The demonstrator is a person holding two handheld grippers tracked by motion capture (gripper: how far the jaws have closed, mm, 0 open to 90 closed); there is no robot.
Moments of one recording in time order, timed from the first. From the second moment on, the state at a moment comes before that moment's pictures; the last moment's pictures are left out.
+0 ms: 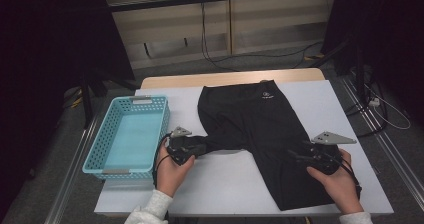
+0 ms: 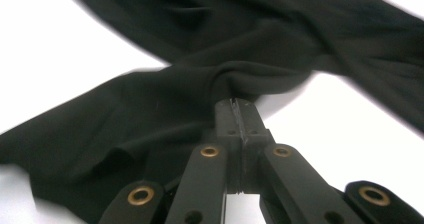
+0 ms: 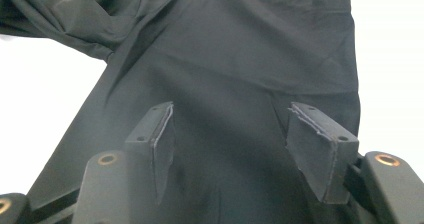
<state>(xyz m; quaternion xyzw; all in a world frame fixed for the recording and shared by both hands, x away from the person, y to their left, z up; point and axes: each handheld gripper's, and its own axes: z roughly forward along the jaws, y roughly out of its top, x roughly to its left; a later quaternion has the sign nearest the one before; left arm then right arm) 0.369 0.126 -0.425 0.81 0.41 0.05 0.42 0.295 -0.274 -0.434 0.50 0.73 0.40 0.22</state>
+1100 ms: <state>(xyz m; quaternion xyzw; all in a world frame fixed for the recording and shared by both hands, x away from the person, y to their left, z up) 0.370 0.139 -0.437 0.82 0.40 0.09 0.40 0.300 -0.211 -0.433 0.43 0.79 0.40 0.19</state>
